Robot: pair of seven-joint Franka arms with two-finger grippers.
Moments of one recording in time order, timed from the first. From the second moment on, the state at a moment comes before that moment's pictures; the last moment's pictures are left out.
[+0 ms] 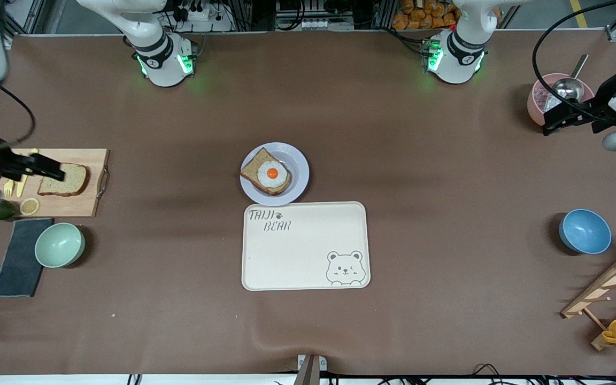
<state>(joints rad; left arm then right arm) 0.10 0.02 -0.18 -1.50 0.02 1.42 -0.11 -0.03 0.19 0.00 -1.56 0.01 1.65 -0.05</state>
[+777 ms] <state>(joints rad) 0.11 0.04 -0.18 -1.55 0.02 1.47 -0.11 -0.07 0.37 -0.02 -1.53 0.00 1.66 -0.05</state>
